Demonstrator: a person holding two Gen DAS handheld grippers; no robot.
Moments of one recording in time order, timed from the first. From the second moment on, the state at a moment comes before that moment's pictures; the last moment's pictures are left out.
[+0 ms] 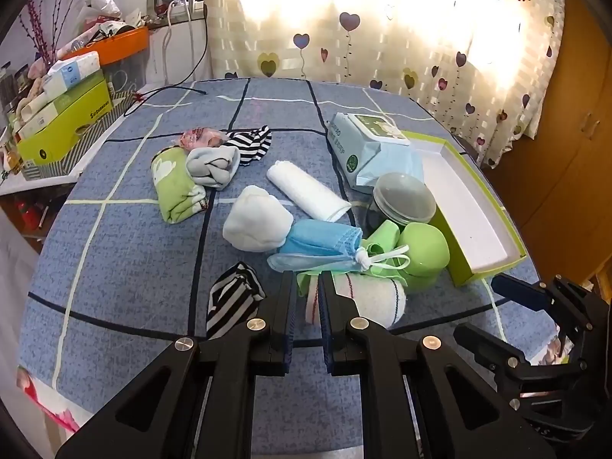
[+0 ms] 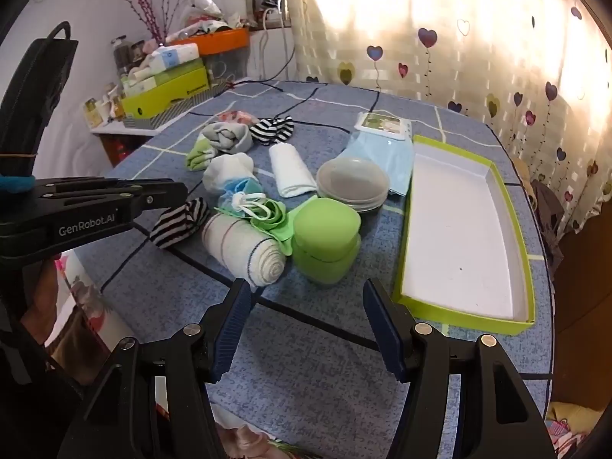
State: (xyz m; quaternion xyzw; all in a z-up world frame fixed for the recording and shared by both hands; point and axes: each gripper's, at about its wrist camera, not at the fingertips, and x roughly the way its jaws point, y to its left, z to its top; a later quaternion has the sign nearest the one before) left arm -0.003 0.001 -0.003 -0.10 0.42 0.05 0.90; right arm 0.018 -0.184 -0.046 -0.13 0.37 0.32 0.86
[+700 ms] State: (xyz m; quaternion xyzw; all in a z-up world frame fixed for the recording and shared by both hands) left arm -0.001 0.005 -0.005 -0.09 0.42 0.06 0.90; right arm 0.017 -0.178 -0.045 -0.13 0.37 0.34 0.86
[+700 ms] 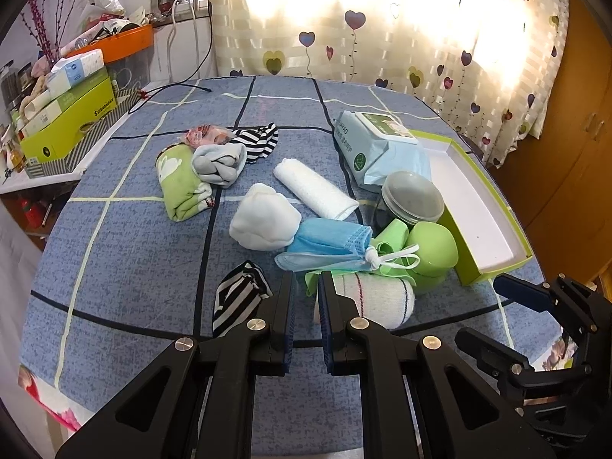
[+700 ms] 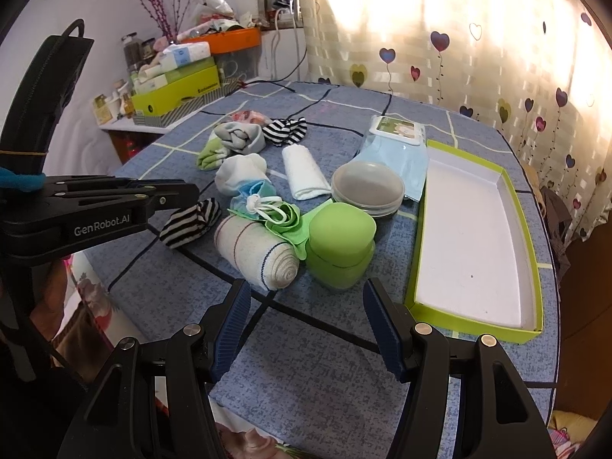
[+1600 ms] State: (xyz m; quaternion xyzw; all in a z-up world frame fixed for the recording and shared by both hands) left arm -0.002 0.010 -0.010 -0.10 0.42 0.06 0.90; right arm 0.015 -0.170 -0.041 -0.13 0.35 0.35 0.86
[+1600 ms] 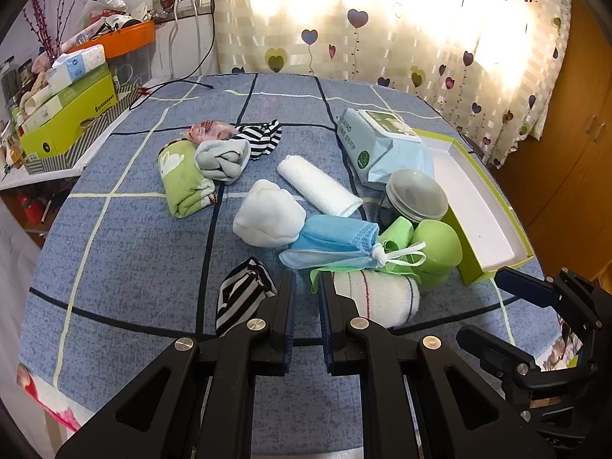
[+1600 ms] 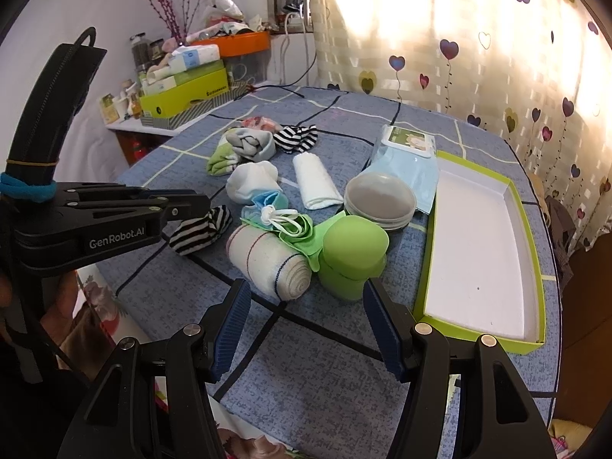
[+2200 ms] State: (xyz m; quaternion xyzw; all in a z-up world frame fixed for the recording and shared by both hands) left arm -0.001 0.018 -0.016 -0.10 0.43 0.07 0.90; right arm 0.017 -0.163 -0.041 -0.14 0.35 0.35 0.85
